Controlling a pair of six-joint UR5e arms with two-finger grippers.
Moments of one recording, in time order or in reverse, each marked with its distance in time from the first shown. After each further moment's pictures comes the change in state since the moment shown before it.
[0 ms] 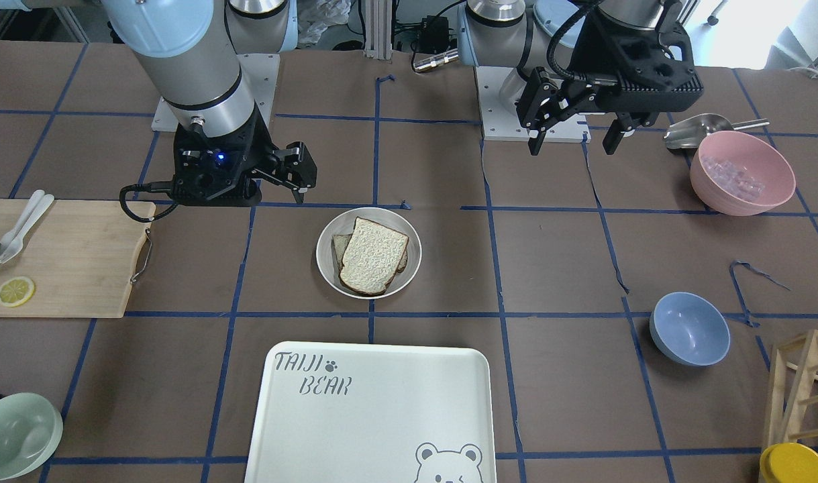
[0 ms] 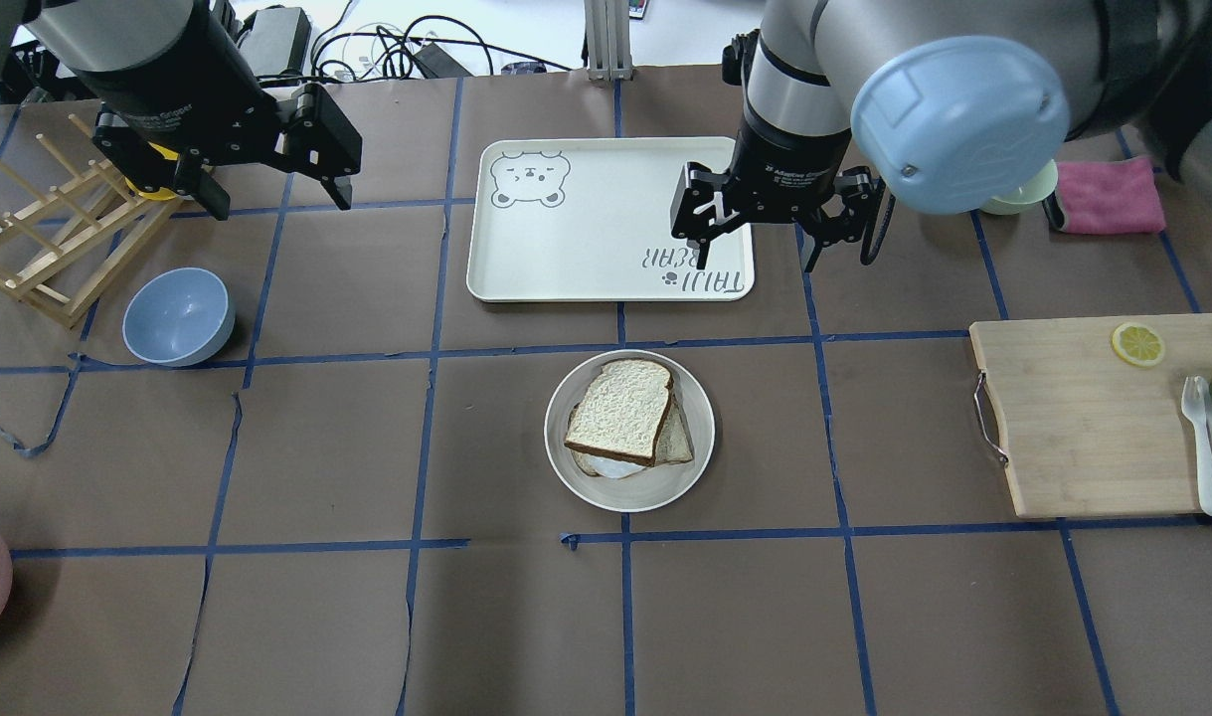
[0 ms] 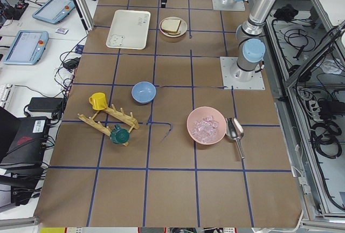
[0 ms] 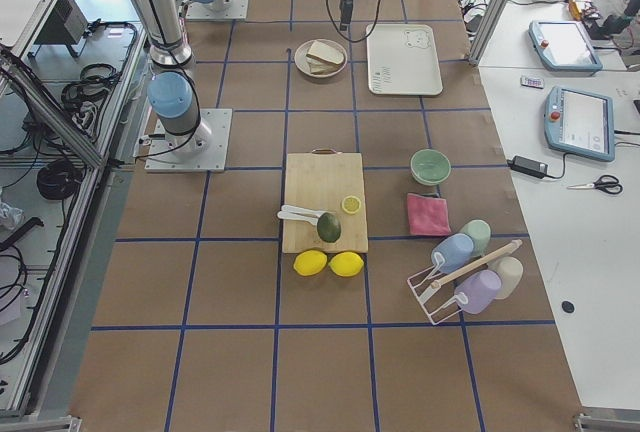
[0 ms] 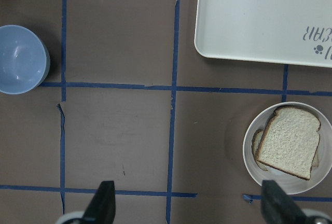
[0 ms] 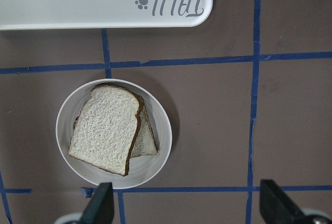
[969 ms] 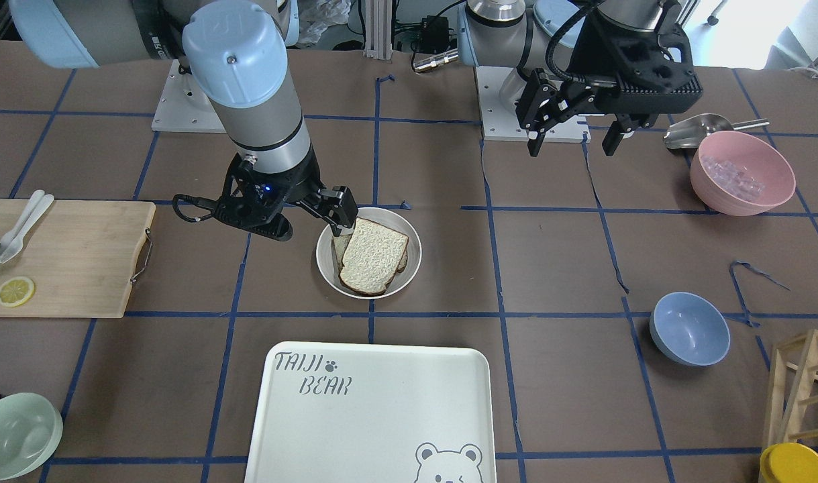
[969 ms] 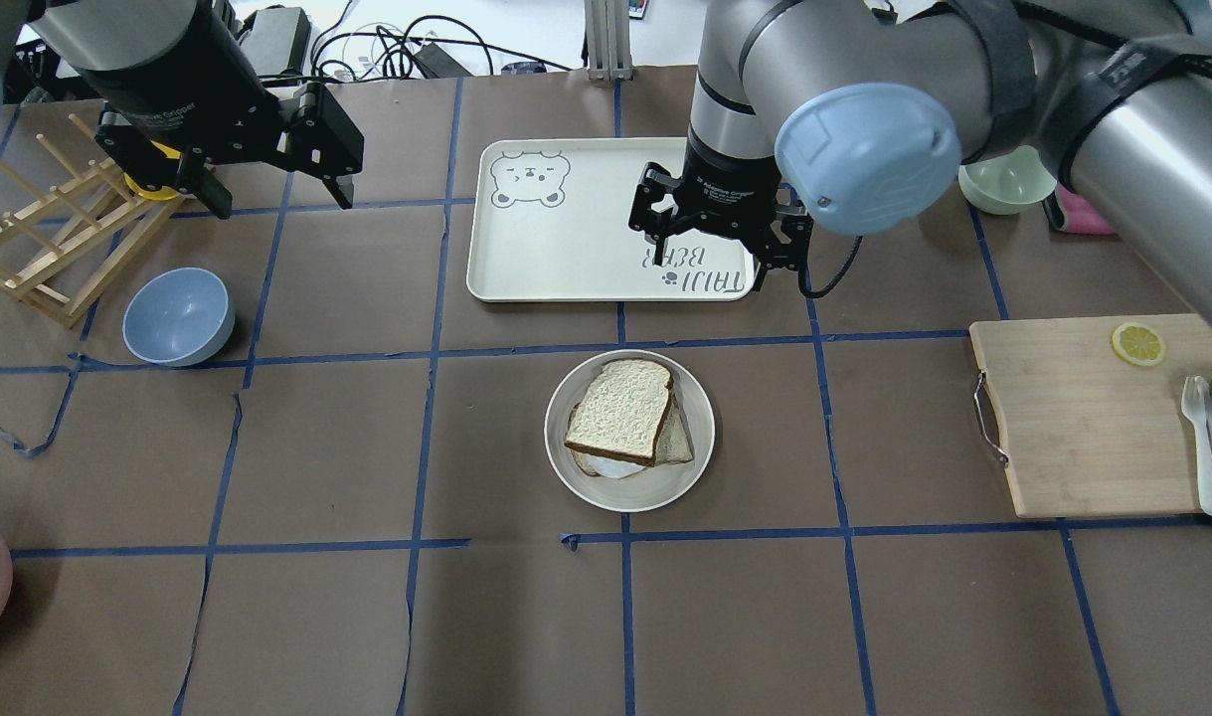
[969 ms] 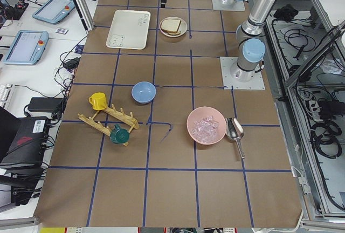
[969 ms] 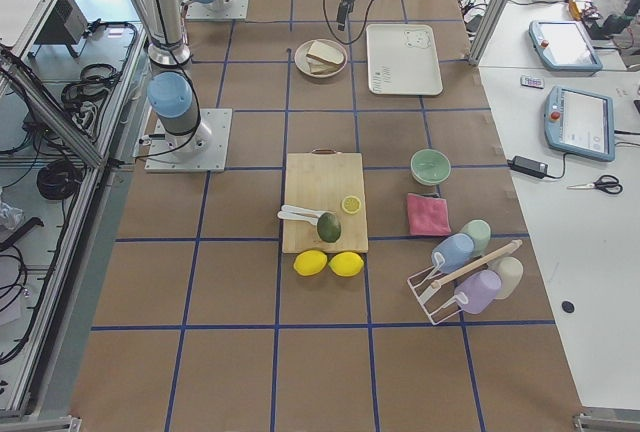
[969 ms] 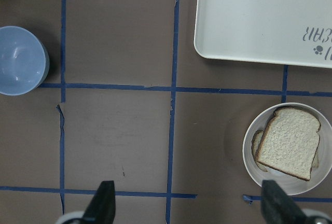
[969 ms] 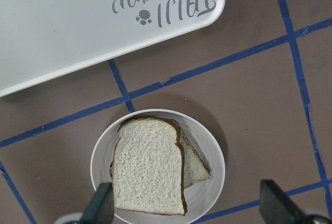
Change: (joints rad) left arm -0.001 -0.002 0.001 0.002 0.000 0.001; right arm 0.094 0.077 0.003 -0.090 0.002 0.378
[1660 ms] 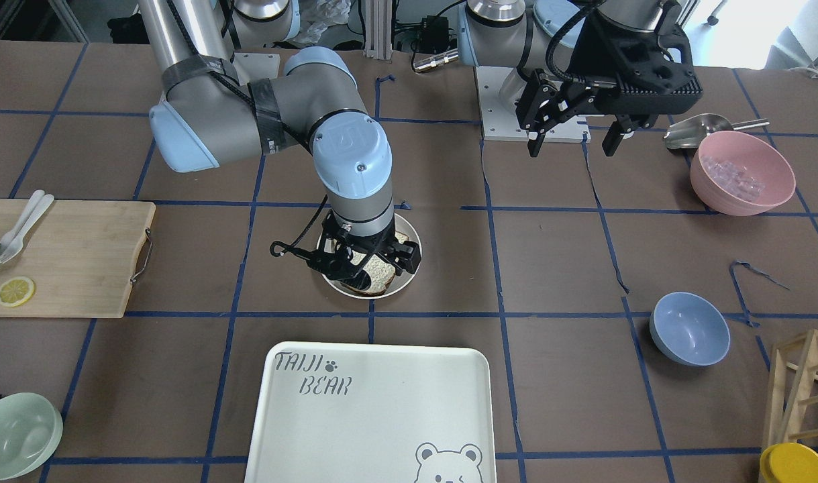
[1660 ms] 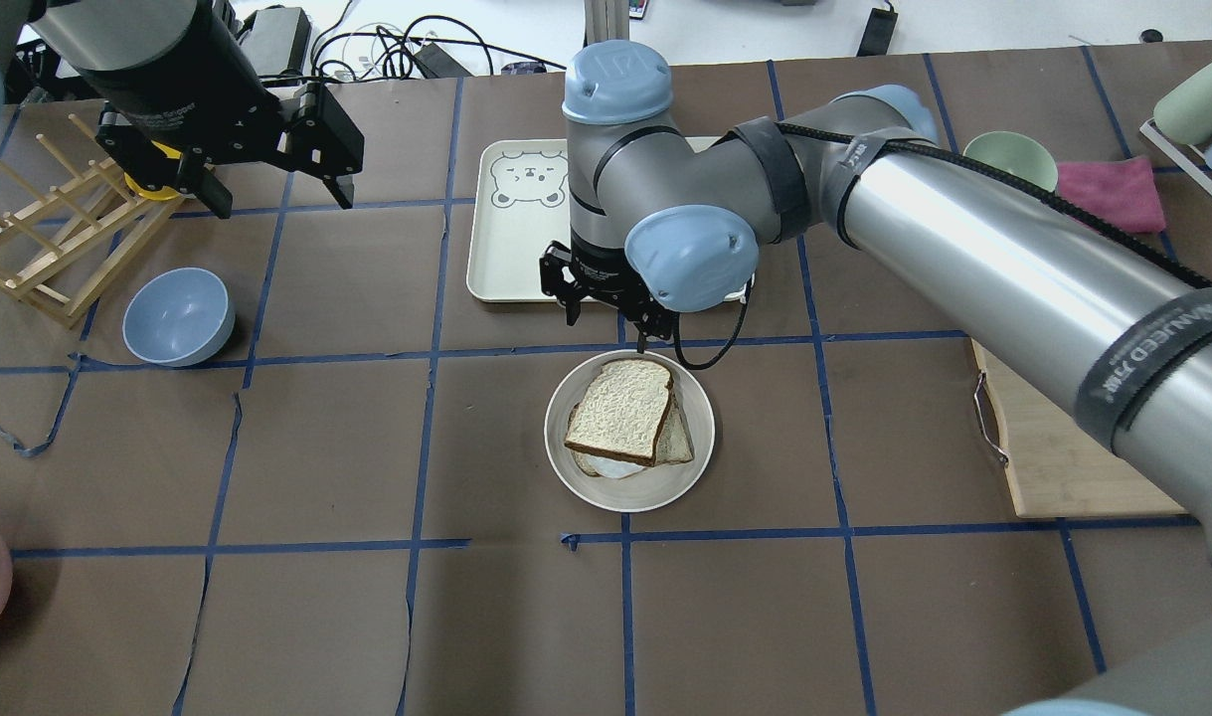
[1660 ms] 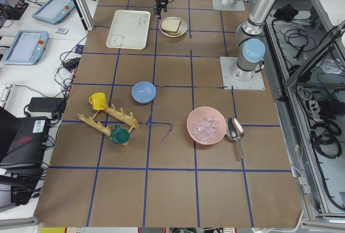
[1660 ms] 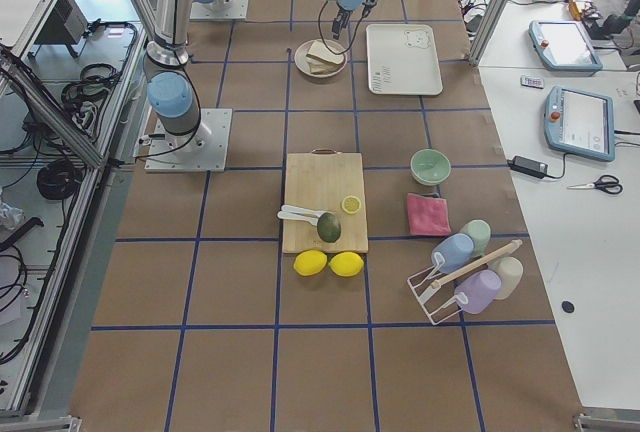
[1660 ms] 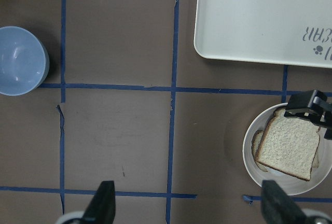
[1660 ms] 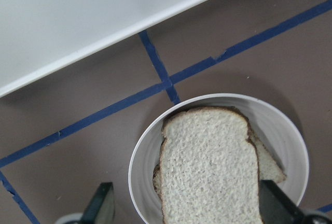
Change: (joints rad) left arm 0.000 -0.002 0.000 0.001 0.000 0.000; right arm 0.125 0.197 0.005 -0.184 0.020 0.244
